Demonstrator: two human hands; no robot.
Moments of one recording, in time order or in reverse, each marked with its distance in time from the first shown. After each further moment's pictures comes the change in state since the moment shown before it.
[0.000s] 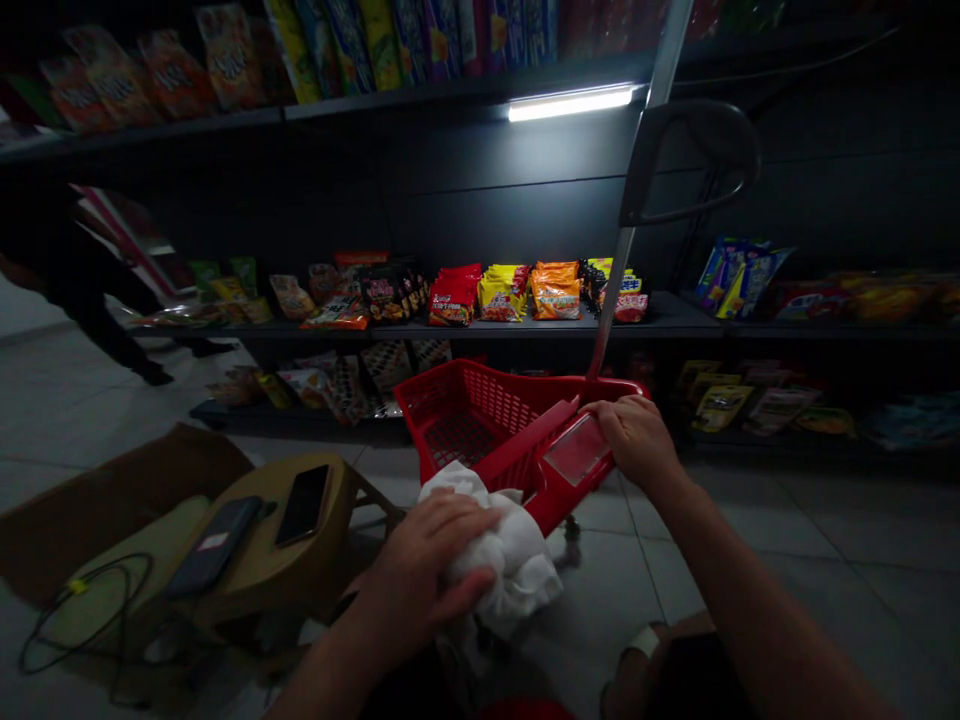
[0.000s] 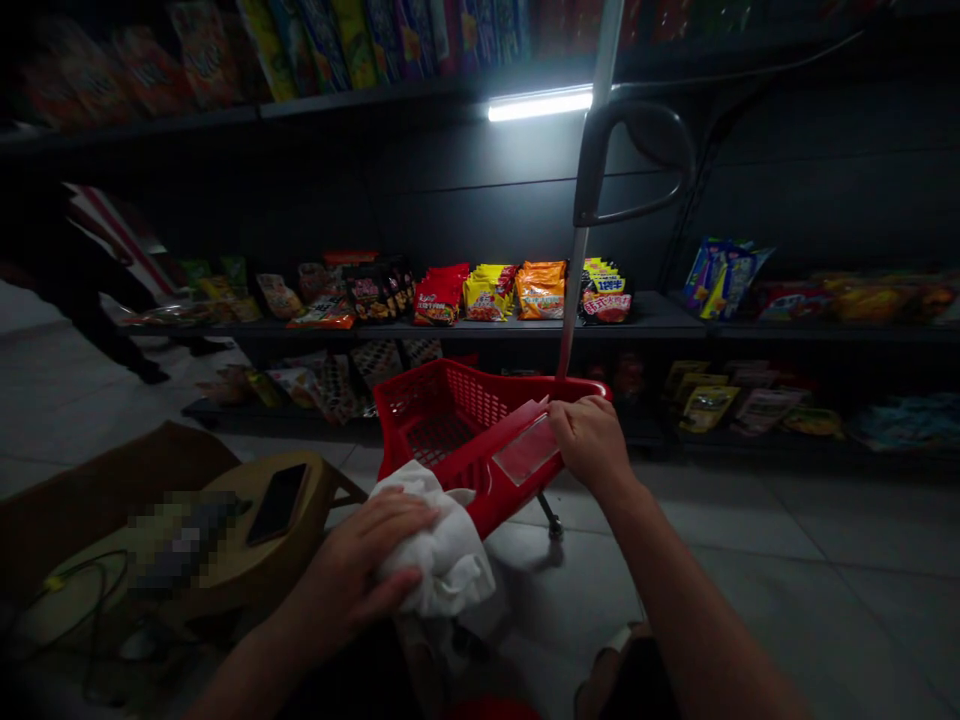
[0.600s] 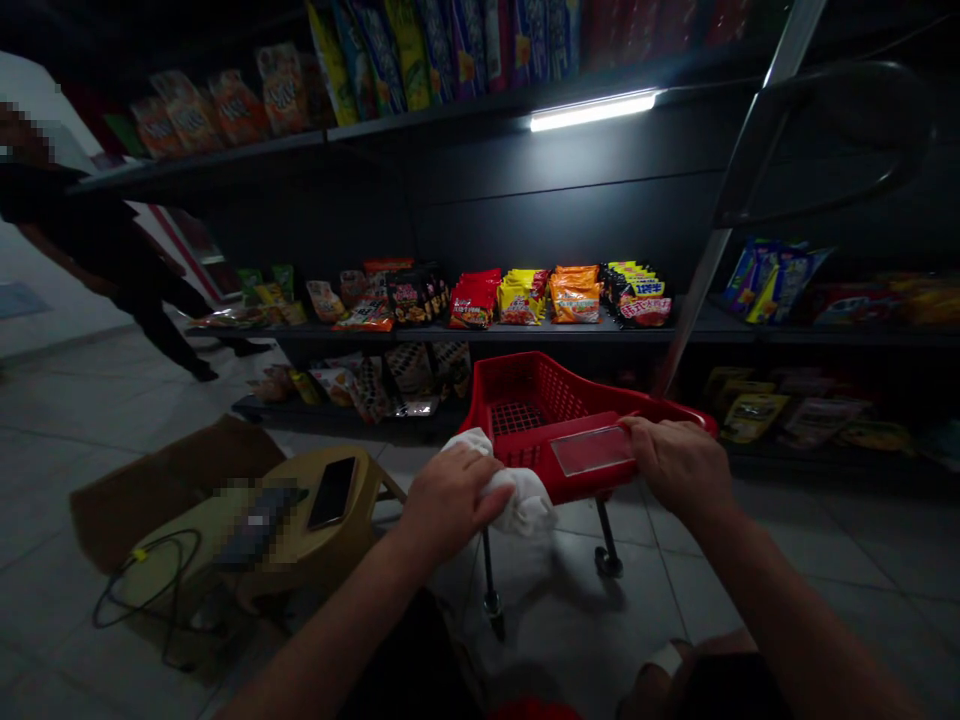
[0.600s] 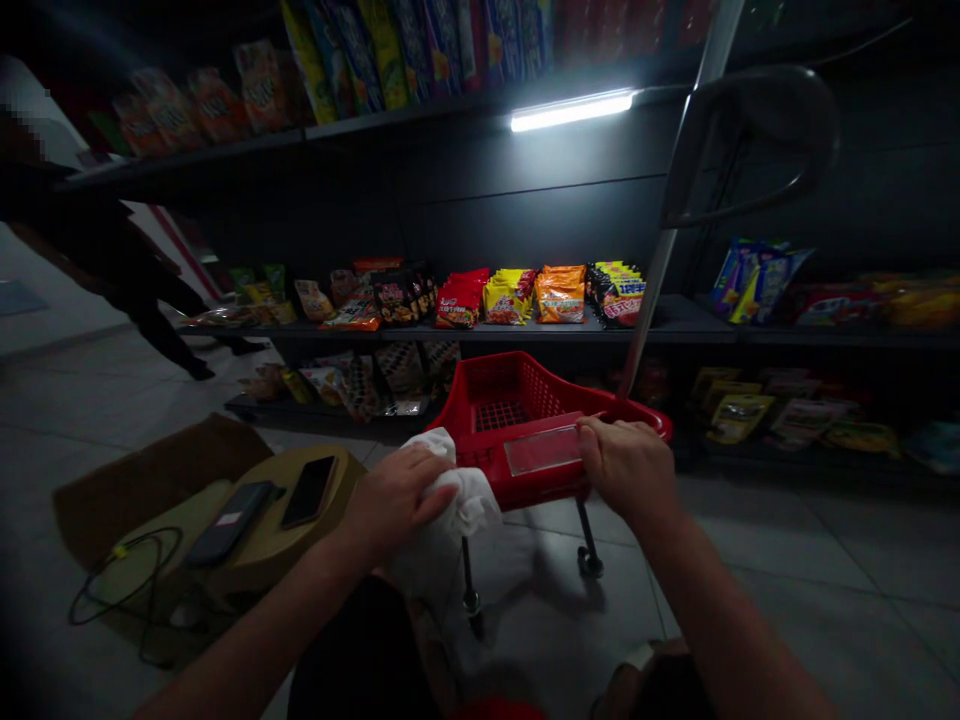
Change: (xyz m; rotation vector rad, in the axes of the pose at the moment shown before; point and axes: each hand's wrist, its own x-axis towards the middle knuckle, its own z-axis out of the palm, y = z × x) left_hand 0.034 -0.015 0.003 0.230 -0.040 -0.187; right_hand -0.038 -0.003 -0.016 -0.292 0.138 -0.105
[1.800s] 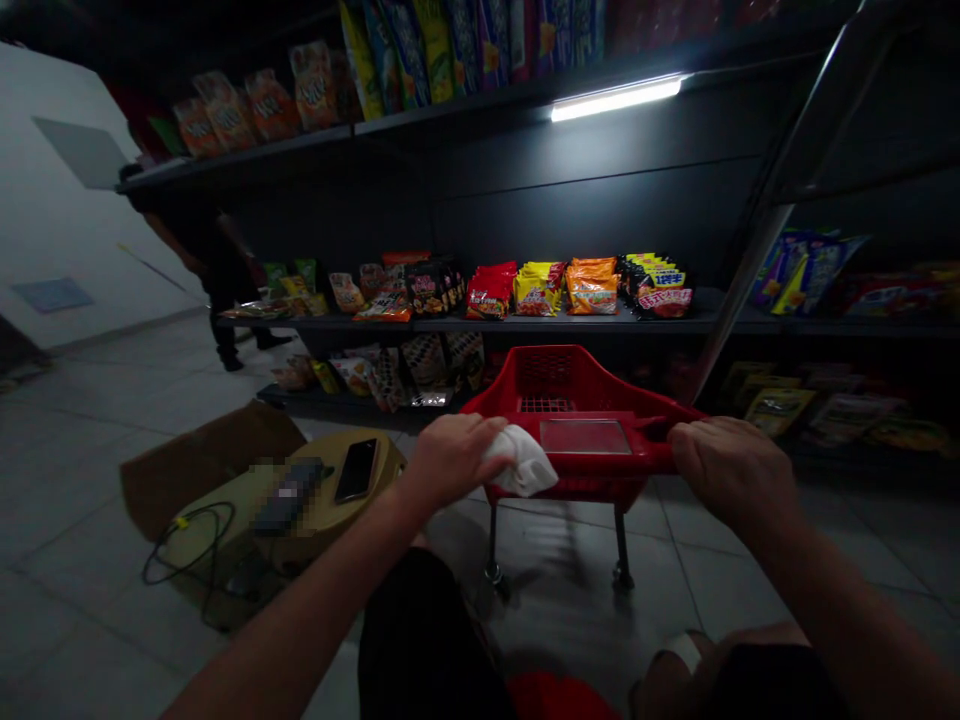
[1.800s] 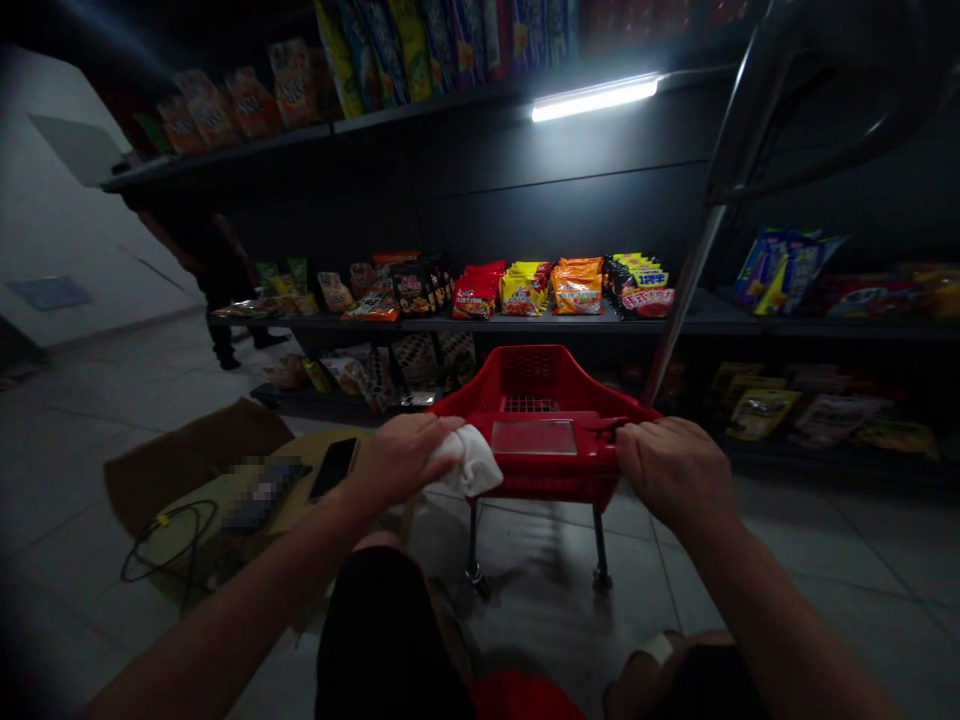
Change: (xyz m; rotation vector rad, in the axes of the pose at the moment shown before) left_hand -0.020 -0.035 -0.006 0.176 0.055 0.108; right_hand -0.031 -0.009 -0.023 -0.121 0.073 -0.173
